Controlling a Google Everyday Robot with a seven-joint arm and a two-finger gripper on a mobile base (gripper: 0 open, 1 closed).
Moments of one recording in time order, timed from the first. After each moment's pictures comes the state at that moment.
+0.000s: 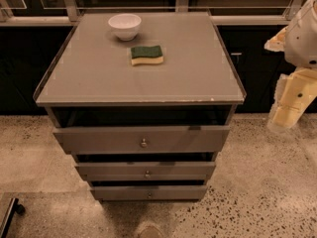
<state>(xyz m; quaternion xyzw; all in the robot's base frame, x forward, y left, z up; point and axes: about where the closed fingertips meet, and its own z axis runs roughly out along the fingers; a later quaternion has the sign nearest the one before) 0.438 -0.217 0.976 -0.60 0.78 -0.03 0.16</state>
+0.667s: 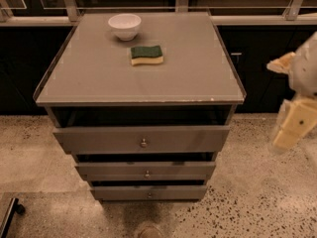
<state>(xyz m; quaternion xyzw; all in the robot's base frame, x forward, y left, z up) 0.428 -0.227 0.939 -0.60 0.78 -0.01 0.19</state>
